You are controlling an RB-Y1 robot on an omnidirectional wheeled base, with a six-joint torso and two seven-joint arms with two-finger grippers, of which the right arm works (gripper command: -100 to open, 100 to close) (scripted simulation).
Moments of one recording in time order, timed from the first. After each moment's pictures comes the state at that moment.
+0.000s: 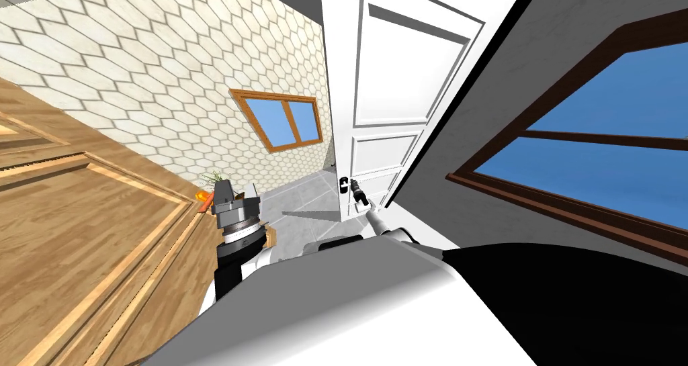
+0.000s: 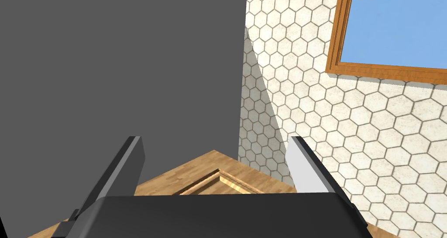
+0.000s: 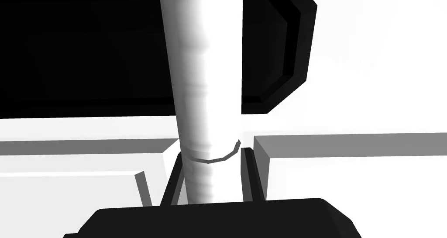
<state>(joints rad) -0.31 -0.03 -0.02 -0.92 0.03 -0.35 -0.03</state>
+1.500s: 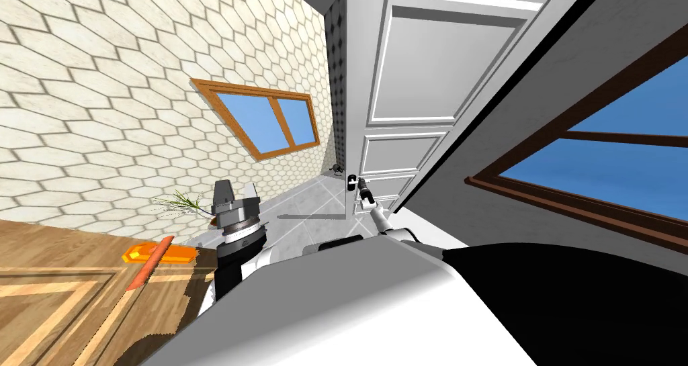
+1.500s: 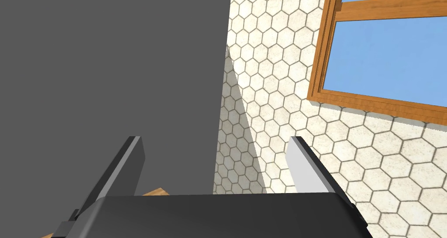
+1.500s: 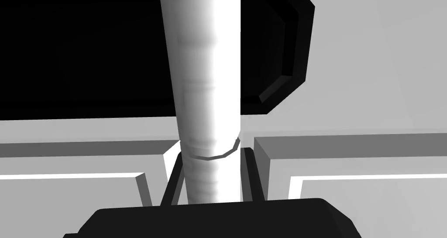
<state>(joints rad) -0.32 -0.06 -0.16 -0.90 0.00 -0.35 0.01</state>
